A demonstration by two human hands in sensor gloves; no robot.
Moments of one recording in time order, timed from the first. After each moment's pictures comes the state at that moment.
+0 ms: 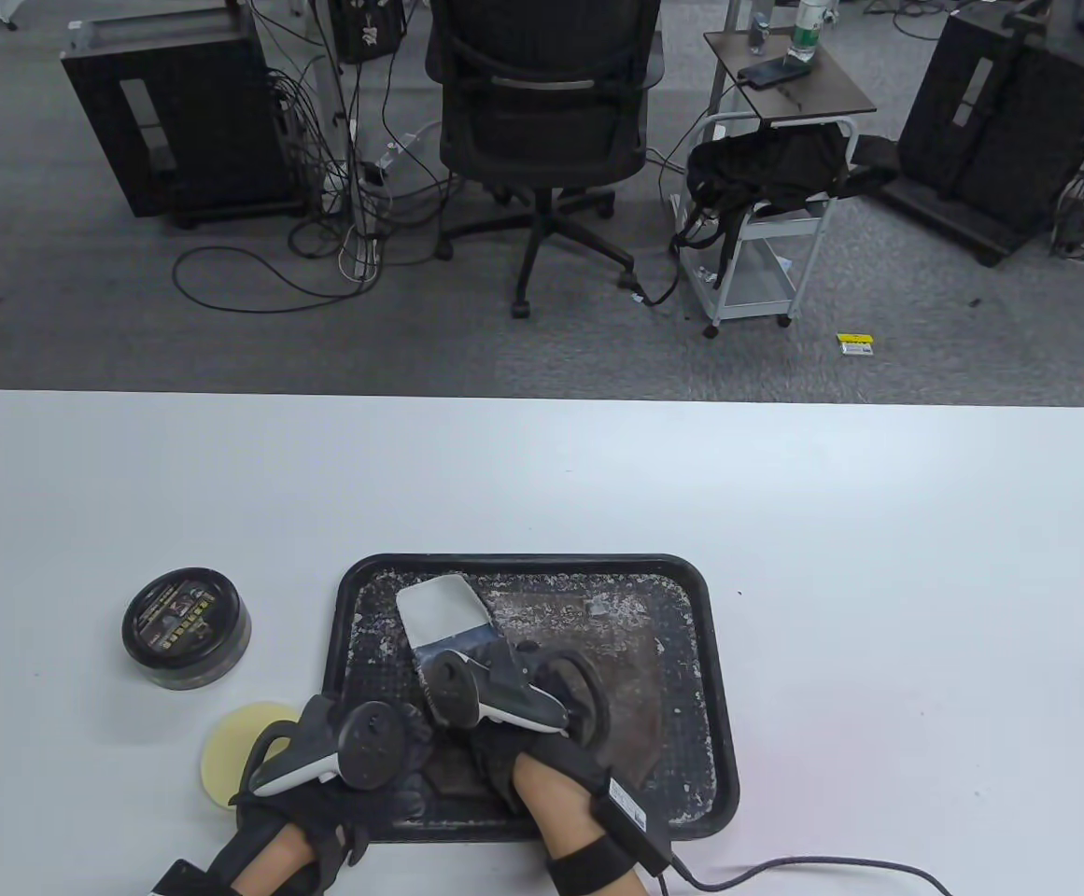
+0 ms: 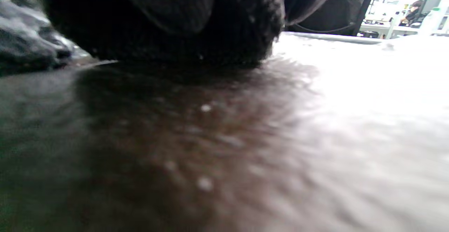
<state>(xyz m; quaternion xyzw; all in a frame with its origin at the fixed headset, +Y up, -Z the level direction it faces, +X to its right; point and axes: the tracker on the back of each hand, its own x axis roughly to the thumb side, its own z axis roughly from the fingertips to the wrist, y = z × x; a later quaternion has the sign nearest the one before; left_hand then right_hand) -0.185 -0.791 -0.295 -0.22 -0.19 0.07 0.95 -0.024 -0.754 -0.357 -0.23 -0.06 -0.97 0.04</state>
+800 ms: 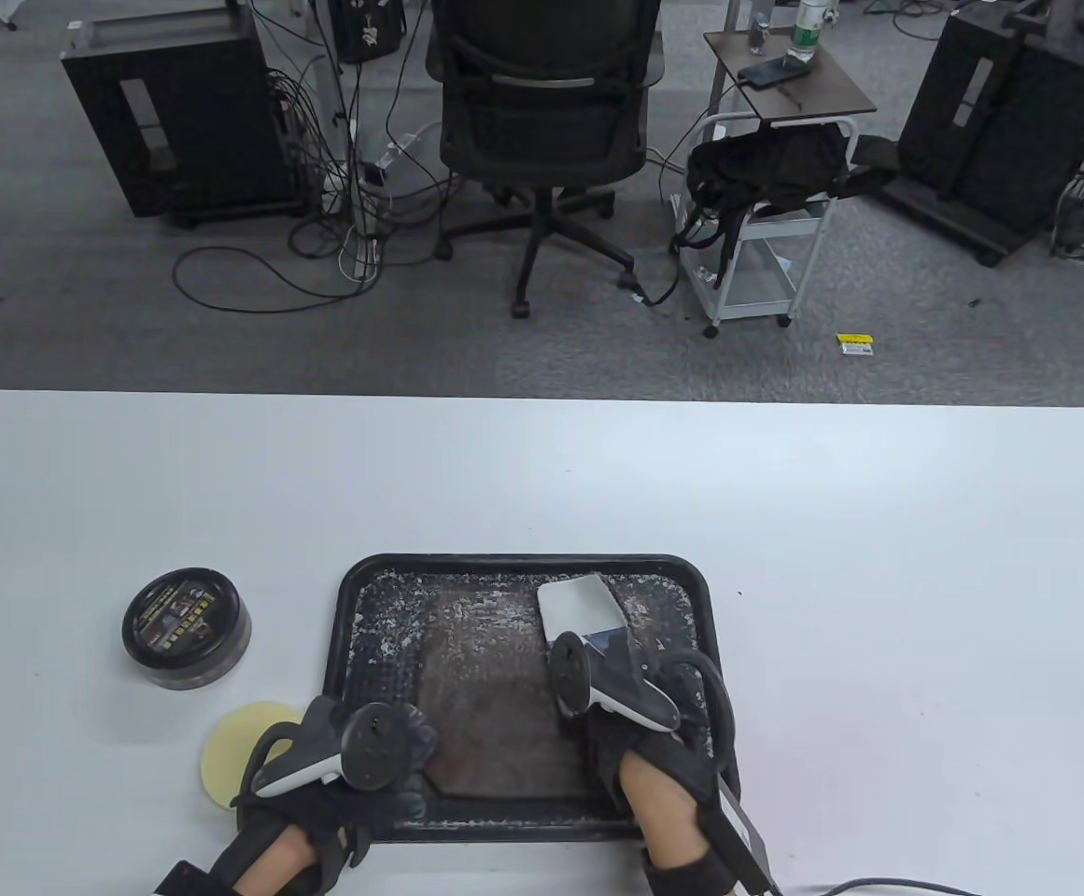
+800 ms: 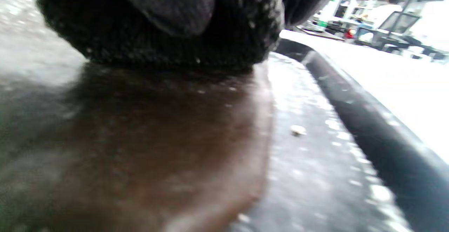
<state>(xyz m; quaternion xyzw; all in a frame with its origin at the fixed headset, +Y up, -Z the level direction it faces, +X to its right) -0.184 -0.792 -0.295 -0.22 -0.19 0.07 0.95 0.083 -0.736 -0.361 -0.07 -0.11 -0.99 0.10</state>
